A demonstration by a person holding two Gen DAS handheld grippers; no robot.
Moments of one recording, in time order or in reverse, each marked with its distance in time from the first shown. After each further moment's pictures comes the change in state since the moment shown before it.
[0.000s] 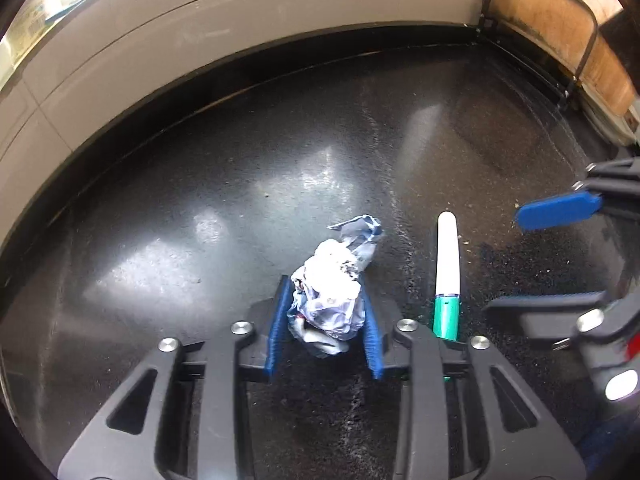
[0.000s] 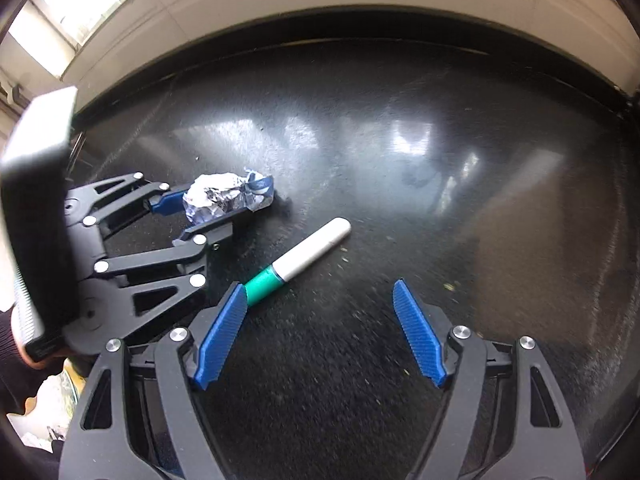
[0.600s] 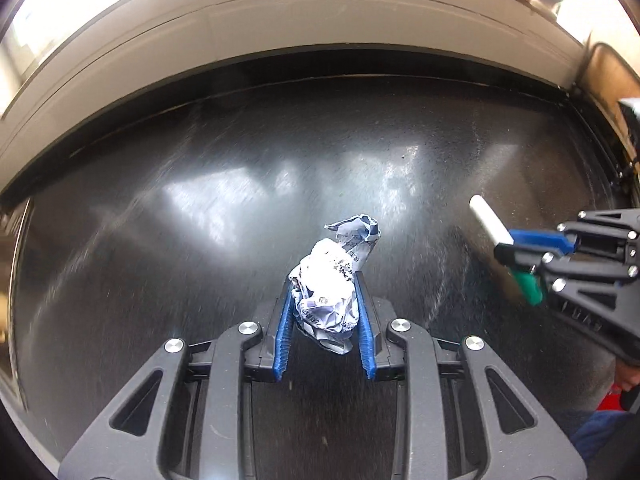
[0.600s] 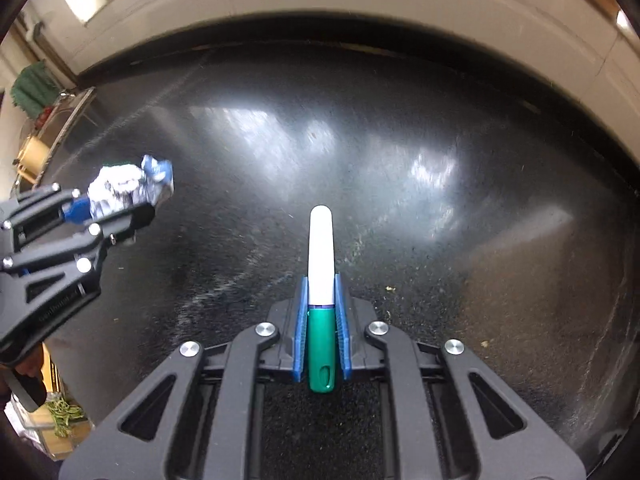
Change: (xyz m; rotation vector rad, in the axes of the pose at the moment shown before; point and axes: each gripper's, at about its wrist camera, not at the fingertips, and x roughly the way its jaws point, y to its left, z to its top) left arm -0.061 0.058 -0.051 -0.355 0.047 0.168; right arm 0.015 0.051 0.007 -0.190 -0.041 -0.061
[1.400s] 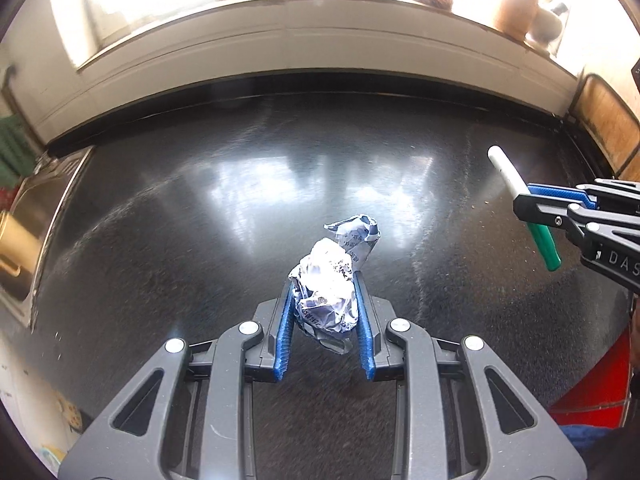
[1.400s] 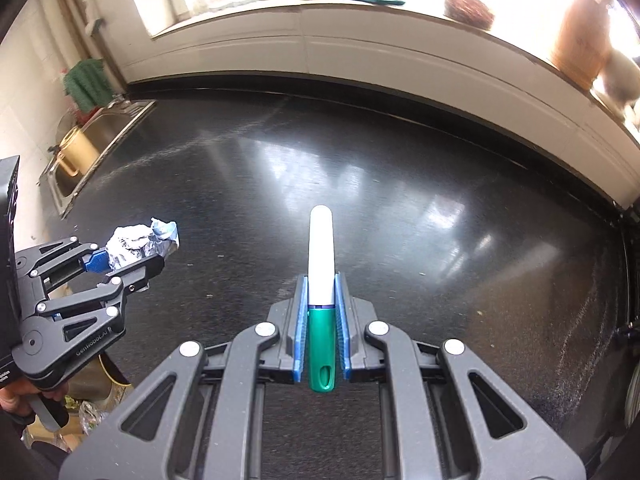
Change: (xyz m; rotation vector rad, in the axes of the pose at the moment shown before) left arm -0.094 0.019 -0.079 -0.128 -0.091 0.068; right arm -0.095 0.062 -0.030 -0.097 -0.154 0.033
